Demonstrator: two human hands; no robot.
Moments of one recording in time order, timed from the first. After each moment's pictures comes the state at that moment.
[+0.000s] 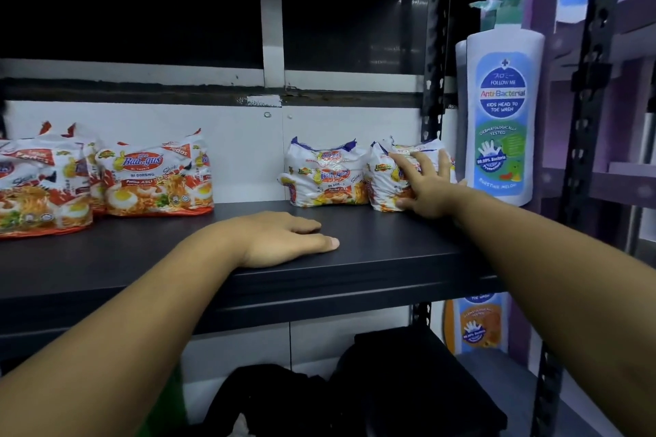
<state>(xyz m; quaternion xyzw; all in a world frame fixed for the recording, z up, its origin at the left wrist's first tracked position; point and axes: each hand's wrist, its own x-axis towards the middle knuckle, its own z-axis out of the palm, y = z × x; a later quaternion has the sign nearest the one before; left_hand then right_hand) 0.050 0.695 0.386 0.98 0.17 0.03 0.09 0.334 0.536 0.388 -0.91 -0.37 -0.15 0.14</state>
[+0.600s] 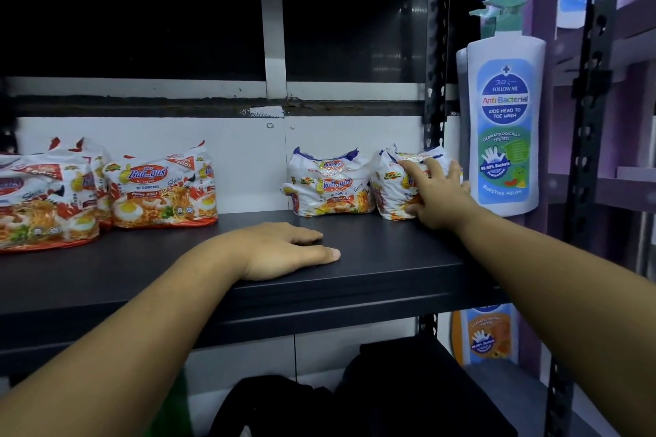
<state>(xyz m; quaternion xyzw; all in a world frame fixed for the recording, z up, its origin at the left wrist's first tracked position) 0.049 0.694 0.386 0.98 0.18 0.04 0.11 0.344 0.536 0.380 -0.89 -0.35 -0.25 0.16</state>
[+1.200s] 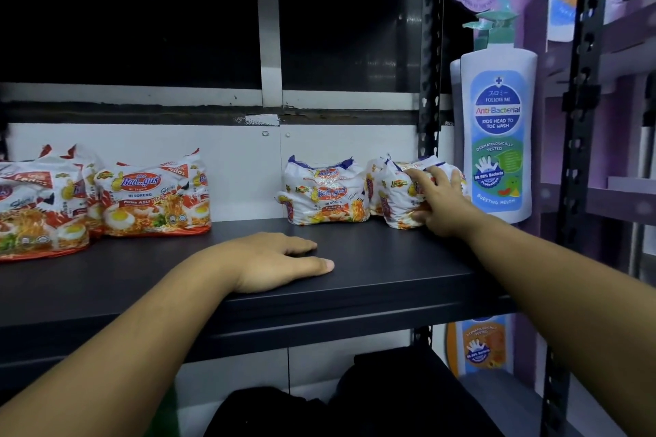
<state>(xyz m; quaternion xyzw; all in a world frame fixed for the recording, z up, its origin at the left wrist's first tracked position) 0.049 0.695 0.385 0.98 0.18 0.04 0.10 0.365 0.521 0.381 -0.88 -0.37 -0.21 0.20</state>
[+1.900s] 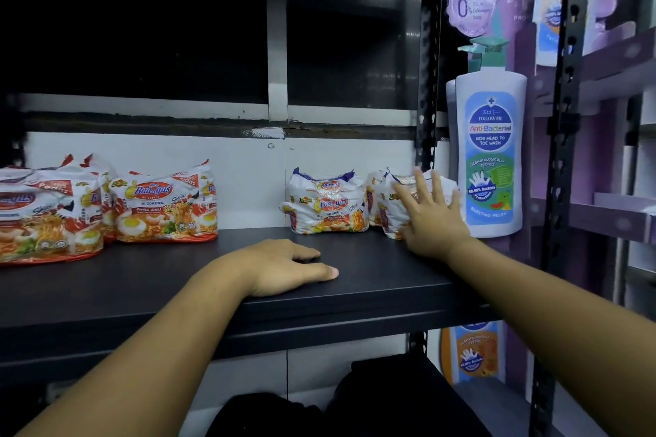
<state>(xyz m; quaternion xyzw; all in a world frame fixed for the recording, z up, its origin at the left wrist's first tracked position) 0.048 0.692 0.387 0.97 0.18 0.05 0.13 0.305 0.523 0.381 -0.88 -0.36 -0.30 0.06</state>
